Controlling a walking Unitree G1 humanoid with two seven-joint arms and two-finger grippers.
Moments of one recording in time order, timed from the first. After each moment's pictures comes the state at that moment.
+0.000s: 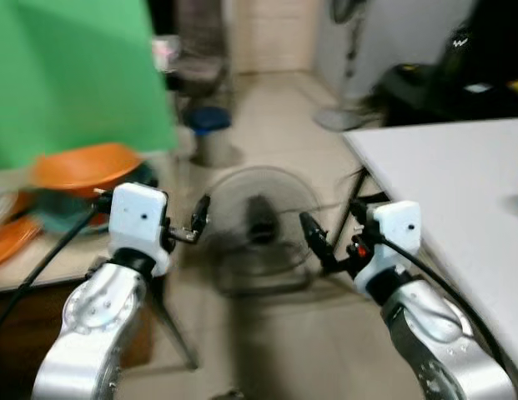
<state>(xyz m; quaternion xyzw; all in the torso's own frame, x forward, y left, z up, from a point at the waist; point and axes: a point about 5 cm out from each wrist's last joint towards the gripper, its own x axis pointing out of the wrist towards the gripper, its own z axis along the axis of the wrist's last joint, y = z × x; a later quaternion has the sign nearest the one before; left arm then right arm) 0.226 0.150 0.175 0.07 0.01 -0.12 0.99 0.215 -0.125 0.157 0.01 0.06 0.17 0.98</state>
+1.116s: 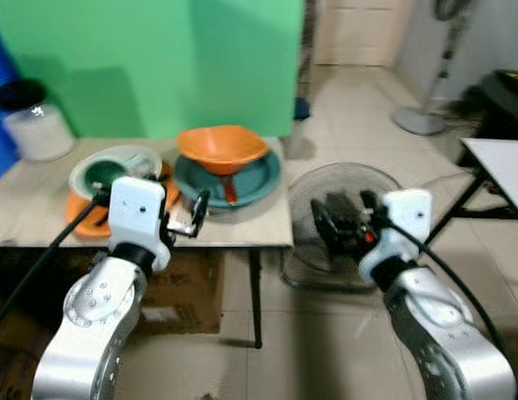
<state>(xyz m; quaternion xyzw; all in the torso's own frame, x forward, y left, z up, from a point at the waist) 0.232 0.162 0.181 0.08 0.00 -0.09 0.99 0.230 -0.119 0.168 0.04 0.04 0.15 0.99</state>
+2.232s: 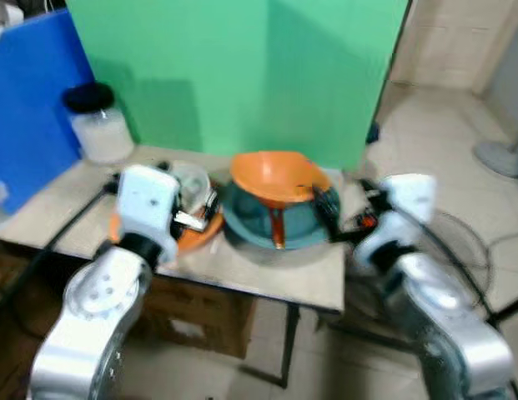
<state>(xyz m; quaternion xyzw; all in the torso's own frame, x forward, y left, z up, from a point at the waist) 0.233 0.148 0.198 0.10 -0.02 -0.15 0.98 0.242 -0.126 0.178 0.07 0.03 0.14 0.99</state>
